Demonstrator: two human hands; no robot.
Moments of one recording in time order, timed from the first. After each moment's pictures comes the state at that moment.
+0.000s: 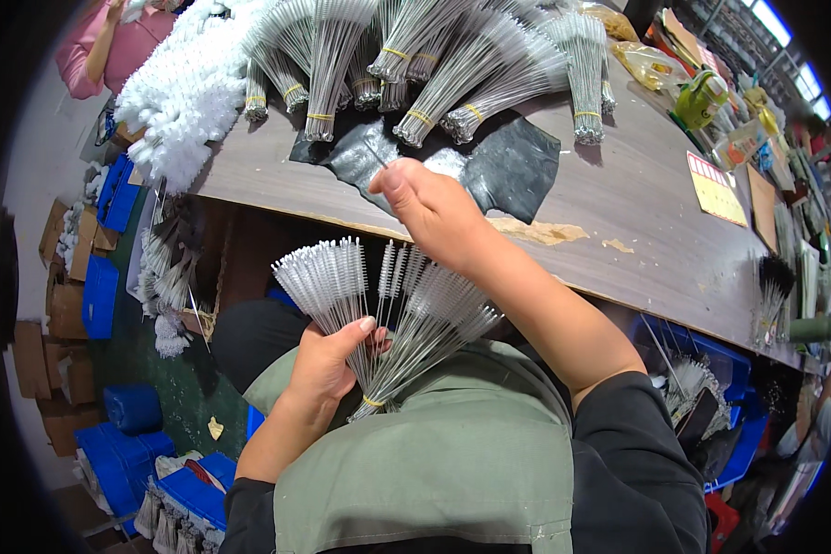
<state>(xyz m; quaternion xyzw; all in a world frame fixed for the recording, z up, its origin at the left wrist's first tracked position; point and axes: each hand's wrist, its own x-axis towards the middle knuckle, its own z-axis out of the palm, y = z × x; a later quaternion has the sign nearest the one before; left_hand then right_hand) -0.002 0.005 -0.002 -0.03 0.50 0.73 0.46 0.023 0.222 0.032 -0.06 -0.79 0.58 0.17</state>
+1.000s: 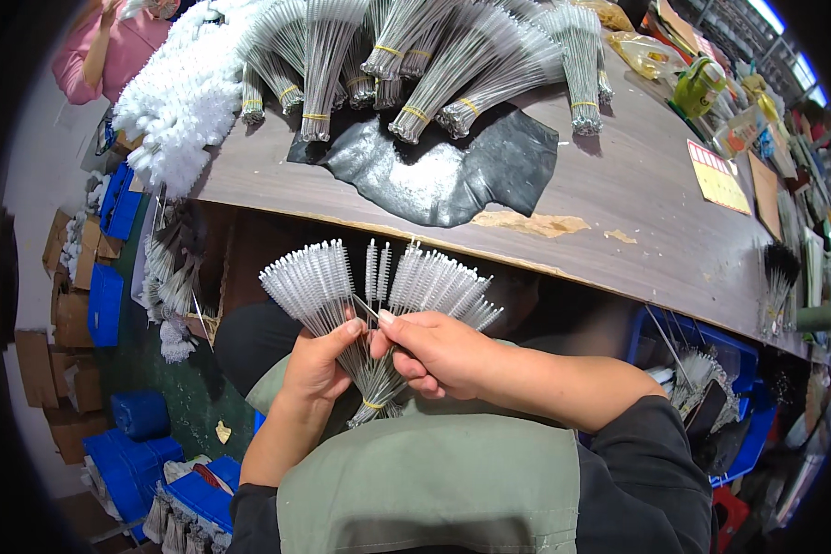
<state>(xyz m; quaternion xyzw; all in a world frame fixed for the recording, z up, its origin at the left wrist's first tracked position) -0.010 -0.008 -0.002 0.01 0.44 0.75 0.48 0.102 0.150 0.034 -0.23 -0.36 0.87 -0.25</state>
